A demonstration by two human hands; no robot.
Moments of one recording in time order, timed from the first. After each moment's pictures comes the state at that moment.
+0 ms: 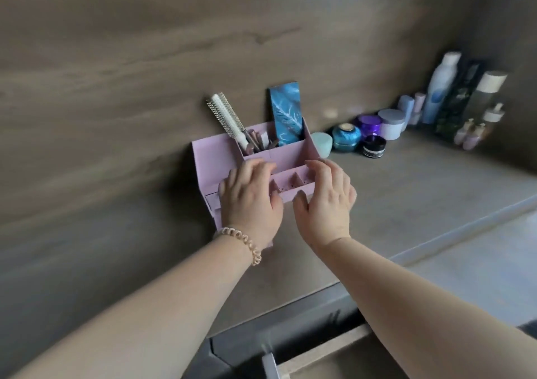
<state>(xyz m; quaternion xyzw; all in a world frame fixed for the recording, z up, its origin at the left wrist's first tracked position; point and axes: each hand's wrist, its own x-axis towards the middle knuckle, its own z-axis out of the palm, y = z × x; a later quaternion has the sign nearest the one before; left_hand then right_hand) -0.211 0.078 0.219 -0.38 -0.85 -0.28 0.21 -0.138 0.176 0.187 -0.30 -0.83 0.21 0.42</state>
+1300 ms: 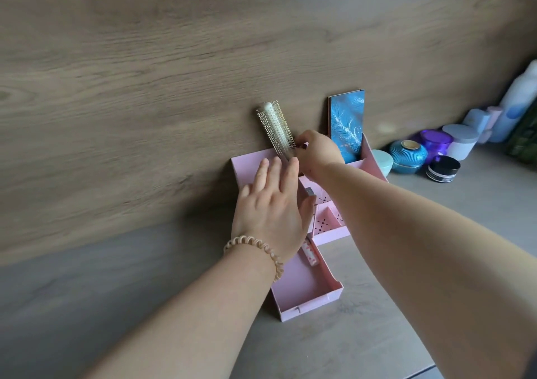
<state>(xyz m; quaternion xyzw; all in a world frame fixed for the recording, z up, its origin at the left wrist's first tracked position) -0.324 0.065 0.207 -0.39 -0.89 -0.10 0.21 -0.347 0.218 0.229 -0.32 -0.87 0.34 0.18</state>
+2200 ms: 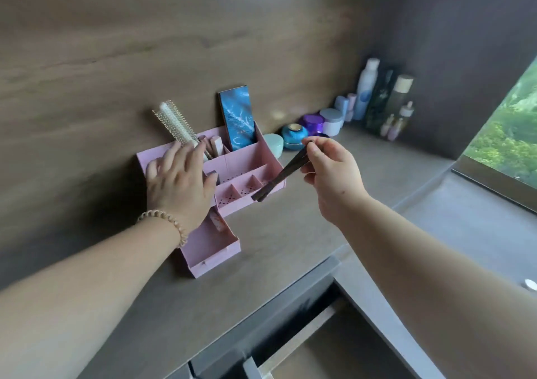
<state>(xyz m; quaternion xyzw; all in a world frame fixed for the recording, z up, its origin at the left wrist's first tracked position) -0.304 0.060 0.230 -0.44 -0.85 -0.18 0.22 -0.124 0.198 0.264 -0.35 -0.59 0.60 0.41</state>
